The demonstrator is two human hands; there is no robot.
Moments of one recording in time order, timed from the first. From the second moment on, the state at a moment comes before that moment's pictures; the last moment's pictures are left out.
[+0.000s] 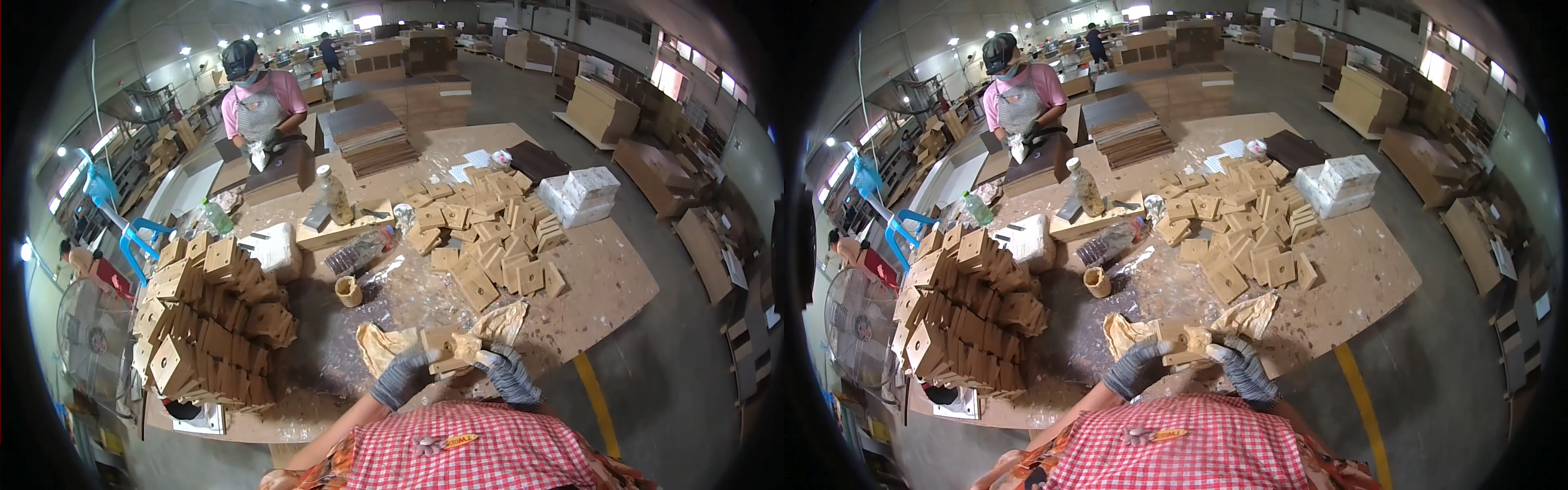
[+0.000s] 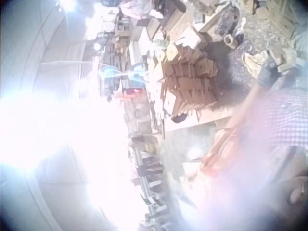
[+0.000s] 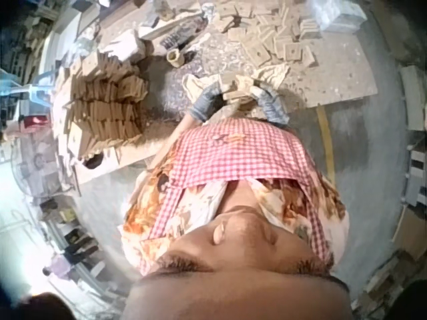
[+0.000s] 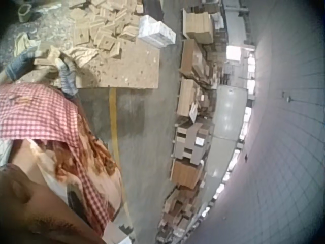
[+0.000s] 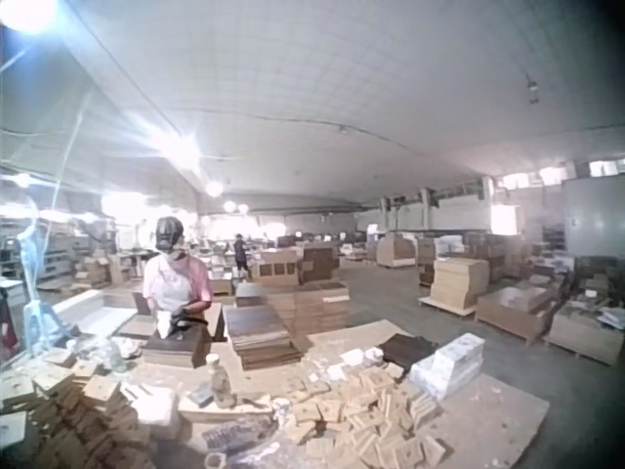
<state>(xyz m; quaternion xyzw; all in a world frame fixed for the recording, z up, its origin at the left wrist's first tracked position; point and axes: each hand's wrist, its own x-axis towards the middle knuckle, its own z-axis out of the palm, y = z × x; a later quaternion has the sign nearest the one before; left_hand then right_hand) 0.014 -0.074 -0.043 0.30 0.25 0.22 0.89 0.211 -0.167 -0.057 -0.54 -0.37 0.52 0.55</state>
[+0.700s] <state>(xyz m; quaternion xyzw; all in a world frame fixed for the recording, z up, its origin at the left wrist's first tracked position) 0.051 -0.099 -0.028 0.54 0.46 0.26 0.66 0.221 -0.126 0.013 -0.41 -0.73 0.30 0.45</state>
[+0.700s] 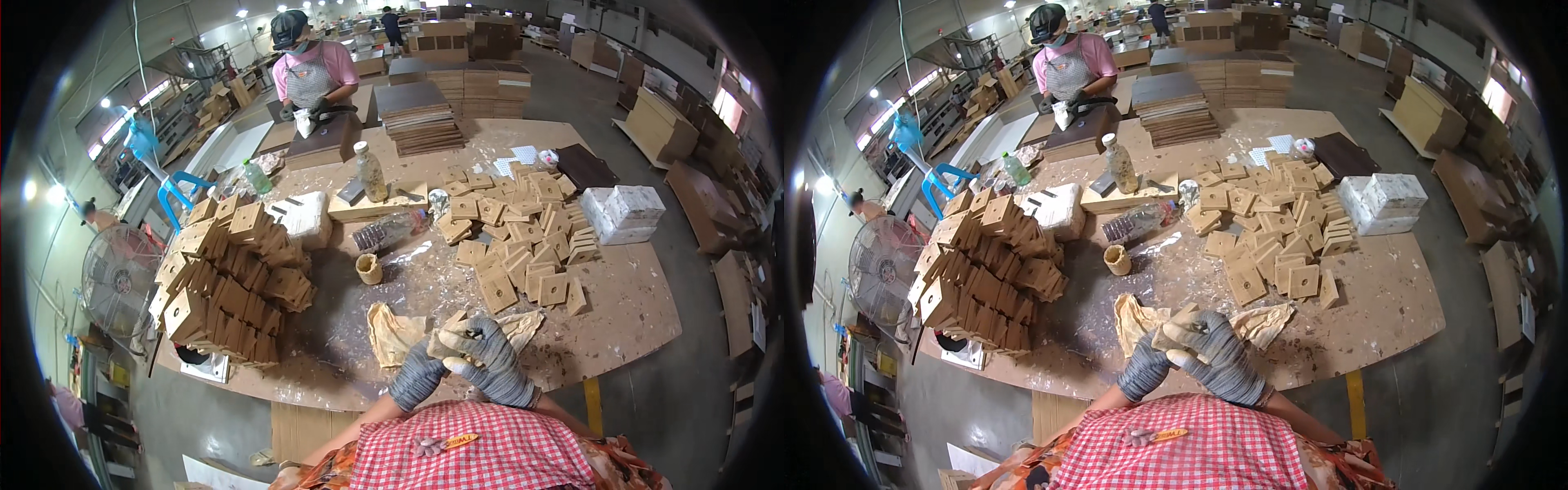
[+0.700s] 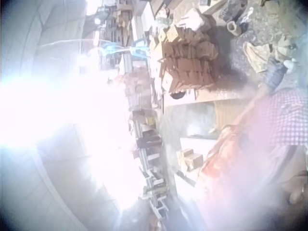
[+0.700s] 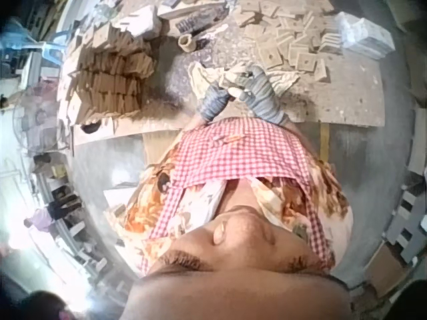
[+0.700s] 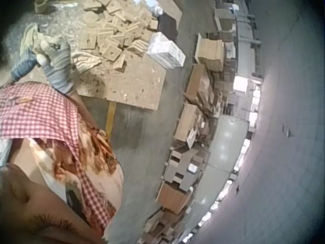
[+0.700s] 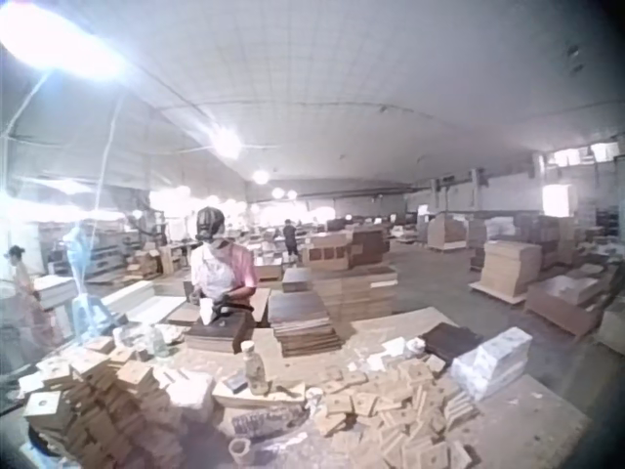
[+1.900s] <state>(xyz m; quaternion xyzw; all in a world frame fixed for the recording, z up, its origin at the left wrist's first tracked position) 0.017 -0.115 -0.002 0.19 0.37 0.60 0.68 0.222 -0.101 -0.001 -0.36 -0.74 0.39 0.41</state>
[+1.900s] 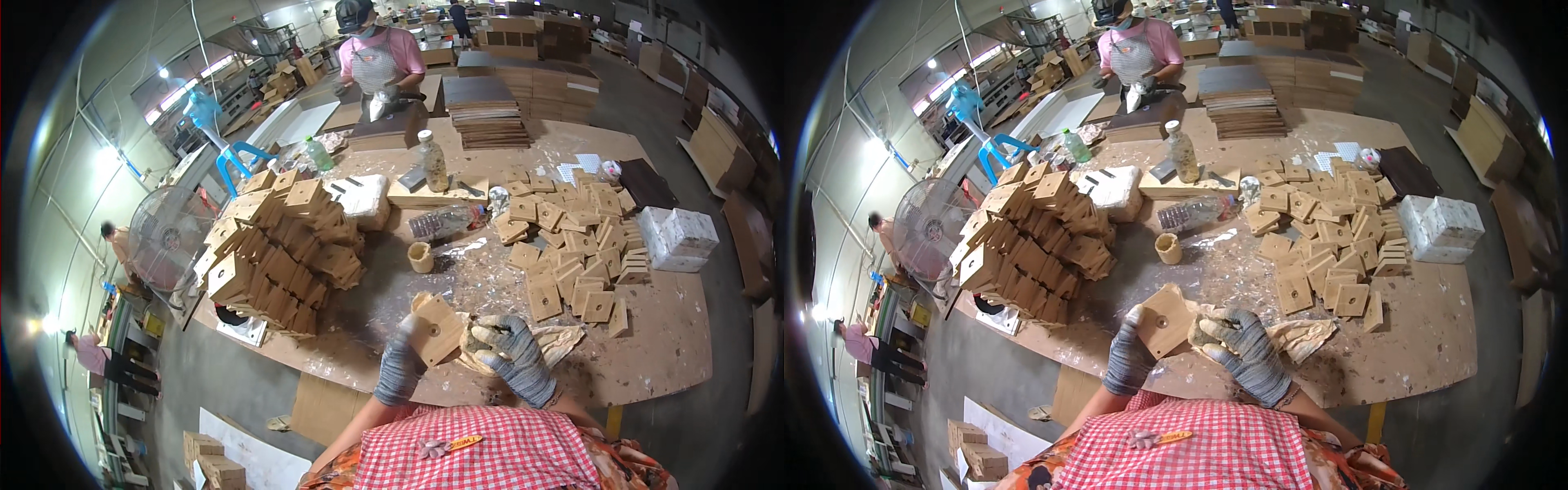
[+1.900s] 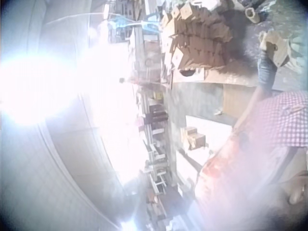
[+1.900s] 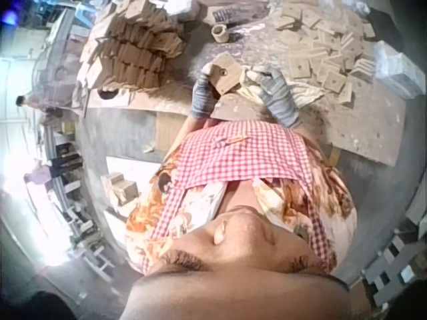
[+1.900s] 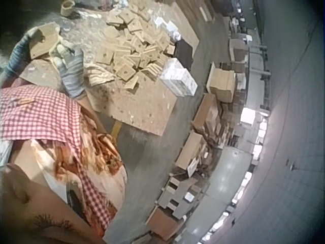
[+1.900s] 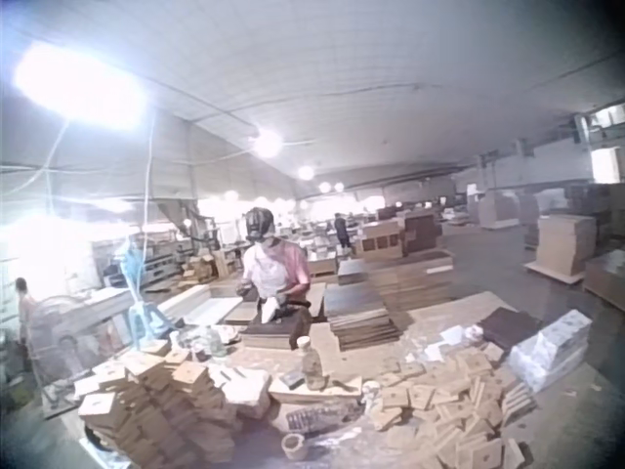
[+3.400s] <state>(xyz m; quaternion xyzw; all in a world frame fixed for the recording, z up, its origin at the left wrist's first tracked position) -0.021 -0.104 -0.010 0.21 0.48 0.57 0.63 0.175 -0.076 -0.020 -0.31 -0.76 0.32 0.48</state>
